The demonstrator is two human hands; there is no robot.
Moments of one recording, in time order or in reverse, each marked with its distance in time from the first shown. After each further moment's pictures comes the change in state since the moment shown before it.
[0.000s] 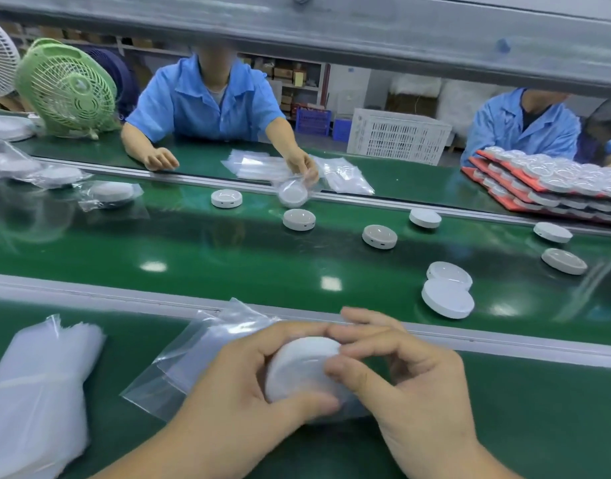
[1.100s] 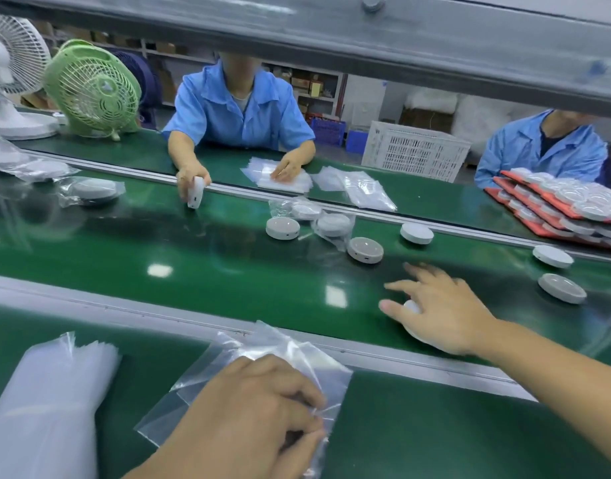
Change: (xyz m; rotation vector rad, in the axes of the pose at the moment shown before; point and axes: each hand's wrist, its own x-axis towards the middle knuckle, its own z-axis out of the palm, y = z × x) left_hand 0.012 -0.028 -0.036 0.849 -0.161 0.255; right_hand 0.160 0.094 -0.071 -1.459 -0.532 0.169
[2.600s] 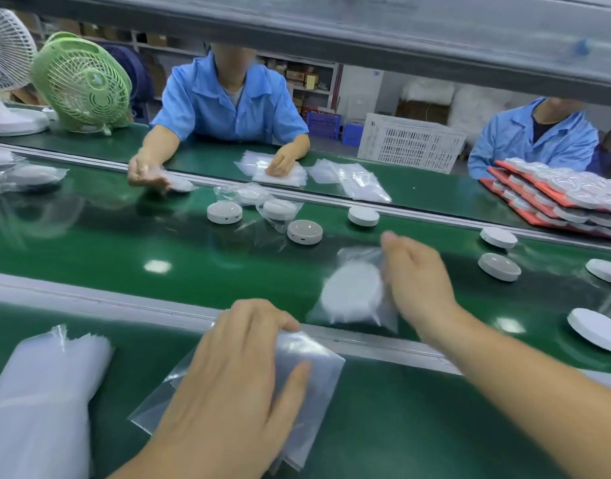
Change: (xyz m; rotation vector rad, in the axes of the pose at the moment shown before) left_hand -0.001 0.011 0.000 -0.004 0.316 -0.200; right_hand -0.023 -0.079 -0.039 1.133 0.462 0.129
